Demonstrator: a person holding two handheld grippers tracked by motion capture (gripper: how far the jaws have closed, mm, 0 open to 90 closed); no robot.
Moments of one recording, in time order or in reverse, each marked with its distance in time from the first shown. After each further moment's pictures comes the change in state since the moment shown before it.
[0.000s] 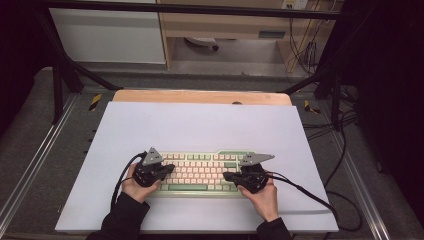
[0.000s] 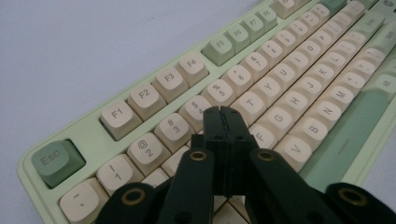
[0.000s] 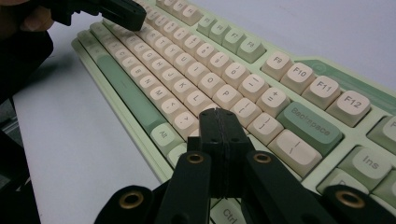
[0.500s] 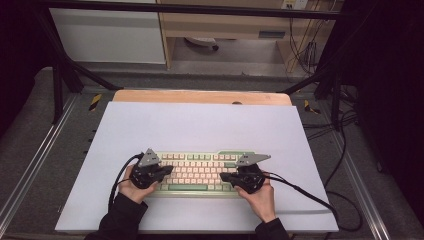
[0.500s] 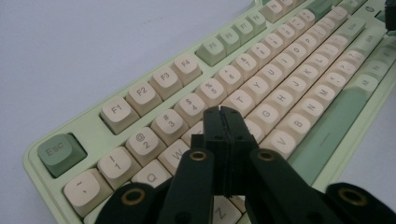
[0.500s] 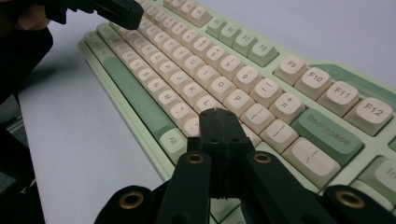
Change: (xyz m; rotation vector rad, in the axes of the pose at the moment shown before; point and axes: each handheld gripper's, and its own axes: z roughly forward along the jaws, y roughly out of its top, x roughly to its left) left arm -0.001 -0.002 -0.010 -0.009 -0.015 0.001; right arm 0.006 0.002 0.008 0.003 0.015 -0.003
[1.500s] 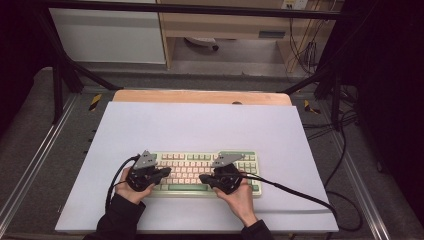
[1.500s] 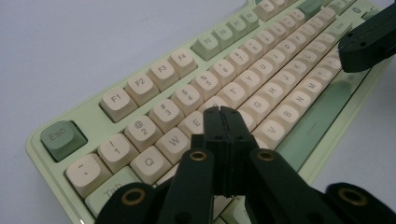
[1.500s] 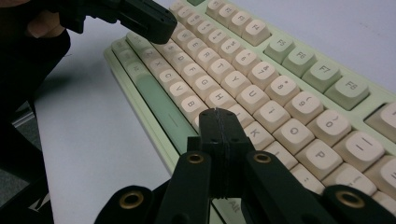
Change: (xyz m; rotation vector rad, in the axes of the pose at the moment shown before) left arm 0.000 -0.005 -0.008 -0.007 -0.017 -0.012; right arm 0.034 0.022 0.043 0.023 0.052 -0.047
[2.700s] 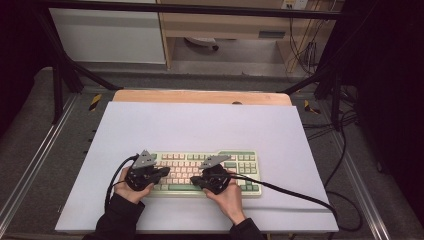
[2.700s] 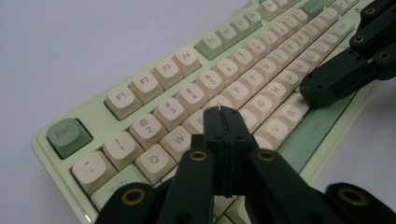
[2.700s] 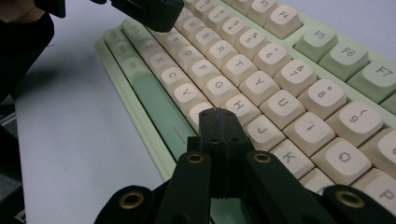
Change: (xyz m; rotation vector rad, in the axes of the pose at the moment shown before) left arm 0.003 0.000 -0.001 0.000 0.001 -0.004; right arm 0.006 0.002 0.033 0.041 0.007 -0.012
